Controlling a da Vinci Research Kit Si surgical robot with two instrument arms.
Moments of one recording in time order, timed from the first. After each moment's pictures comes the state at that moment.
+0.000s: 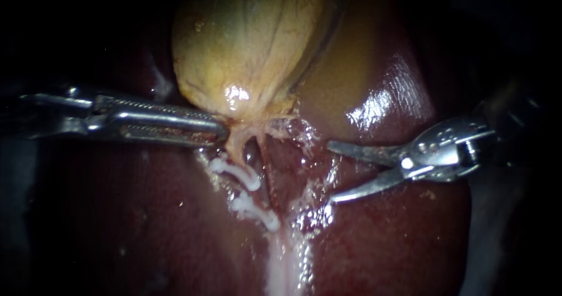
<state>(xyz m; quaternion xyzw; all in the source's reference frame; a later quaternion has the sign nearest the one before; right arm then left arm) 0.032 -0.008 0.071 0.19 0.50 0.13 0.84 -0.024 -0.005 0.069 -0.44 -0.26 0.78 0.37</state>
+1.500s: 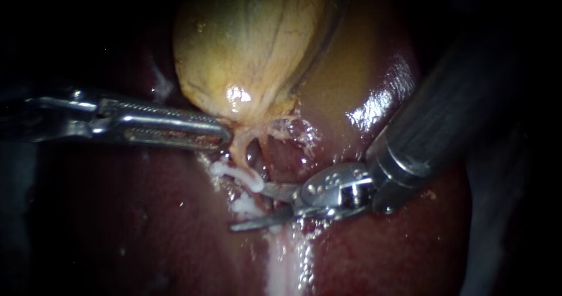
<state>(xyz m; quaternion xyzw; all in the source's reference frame) 0.043 -0.012 0.077 0.22 0.49 0.14 0.83 -0.025 -0.005 0.069 -0.44 -0.25 0.78 0.37</state>
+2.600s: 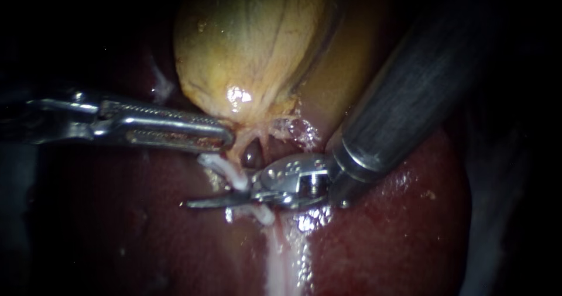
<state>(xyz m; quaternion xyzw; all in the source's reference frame) 0.047 -0.011 0.079 0.23 0.52 0.17 0.81 -0.025 -0.006 0.069 -0.44 -0.25 0.78 0.37</state>
